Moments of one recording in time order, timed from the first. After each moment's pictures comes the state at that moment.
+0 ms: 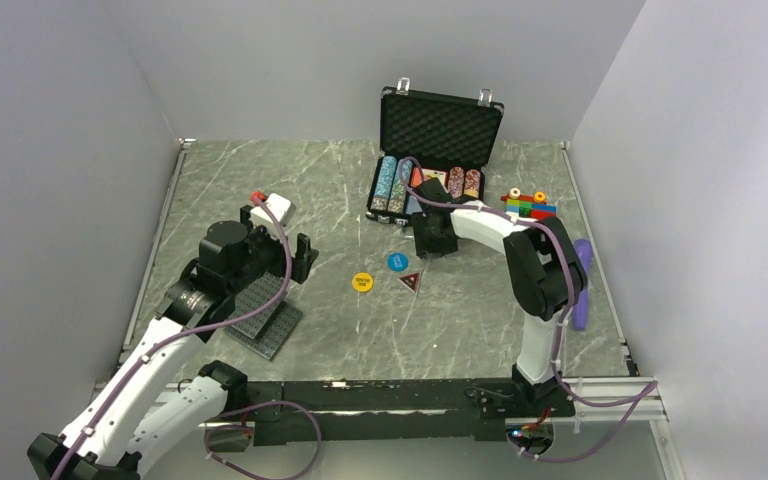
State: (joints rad) left arm -0.46 0.77 0.79 -0.36 0.07 -0.01; right arm 0.49 1.91 1.26 -0.52 0.13 0.35
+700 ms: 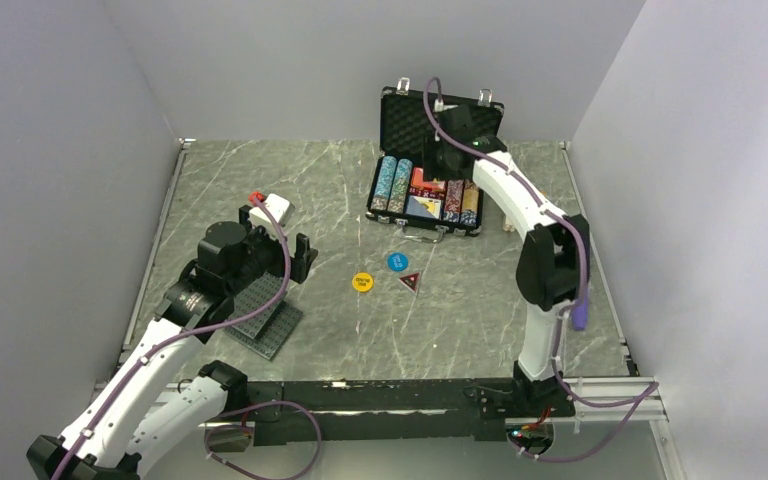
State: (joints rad) left arm -0.46 0.76 0.79 -0.36 0.07 -0.01; right arm 0.37 1.93 1.75 -0.65 0.07 0.23
